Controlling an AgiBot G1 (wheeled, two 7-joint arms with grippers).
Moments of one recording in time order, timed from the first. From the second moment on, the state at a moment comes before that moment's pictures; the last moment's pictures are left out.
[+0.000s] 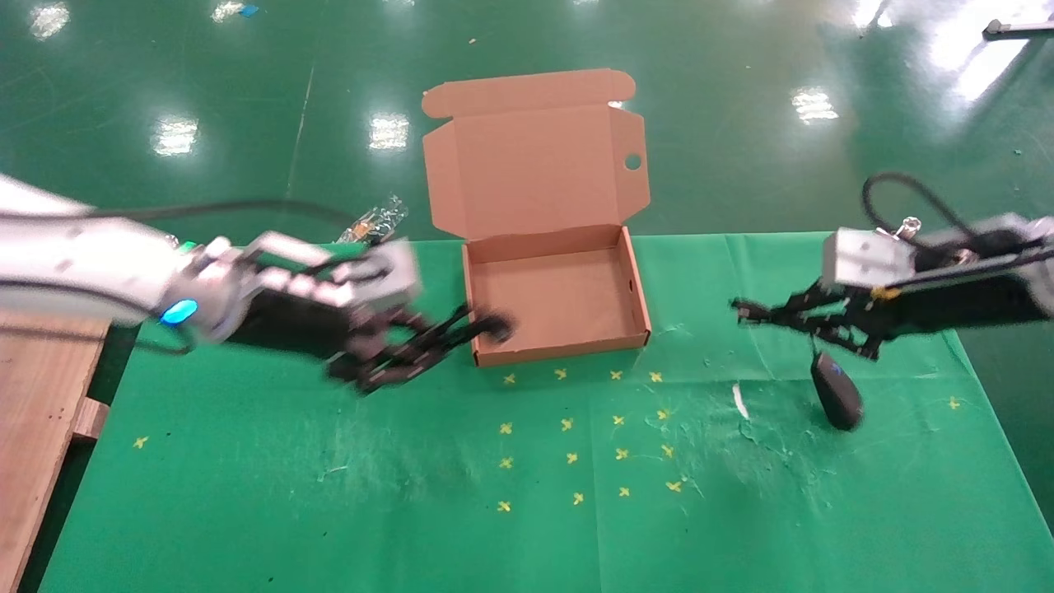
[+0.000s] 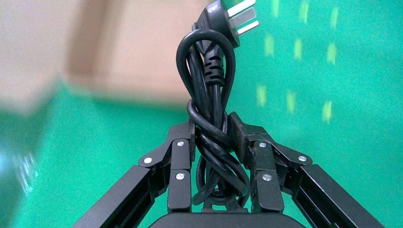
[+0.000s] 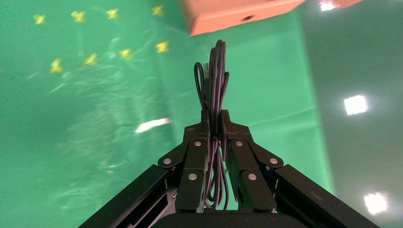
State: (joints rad) left arm -1.51 1.07 0.66 -1.01 1.84 1.28 -0.37; right arm 1.78 -0.91 -0.68 0.45 -1.74 -1.40 -0.28
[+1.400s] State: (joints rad) left arm -1.68 1.28 1.09 -0.56 1.82 0.59 -0.48; right arm 1.85 -0.99 -0.61 0.72 -1.62 -1.37 -0.17
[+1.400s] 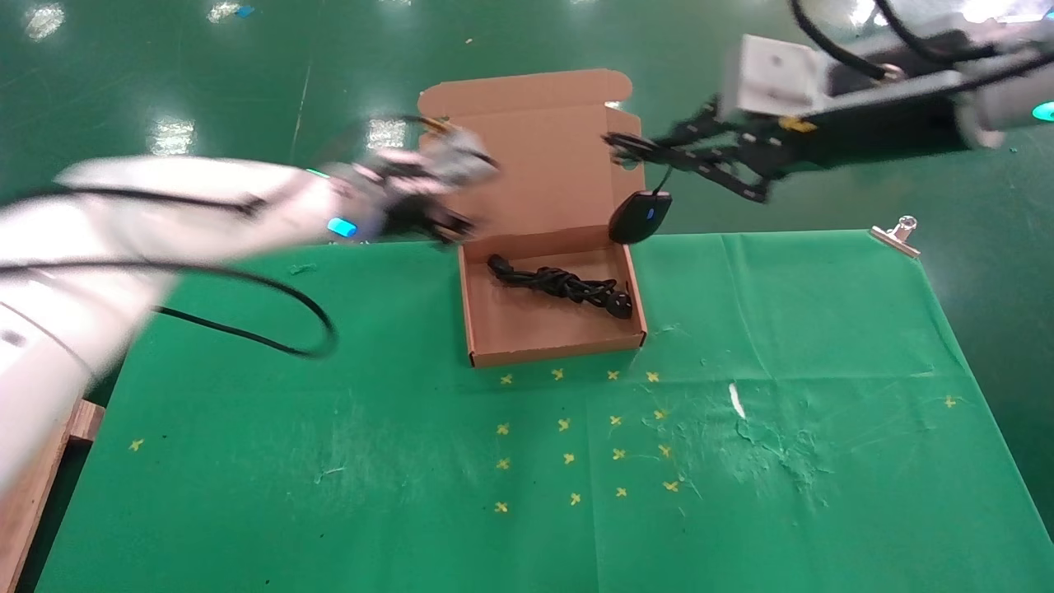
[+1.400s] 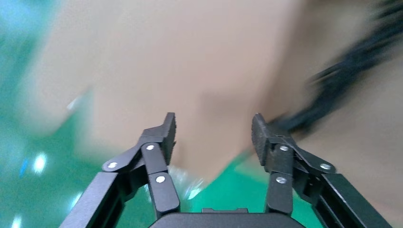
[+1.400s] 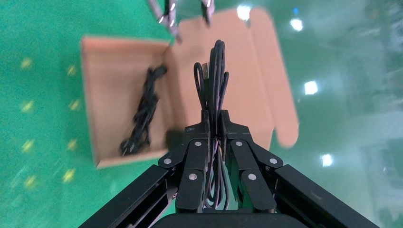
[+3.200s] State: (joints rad) left arm -1.75 1.27 1.03 -0.28 1.74 0.56 -0.33; right arm 1.78 -1.34 -0.65 0.21 -1.62 -1.19 -0.40
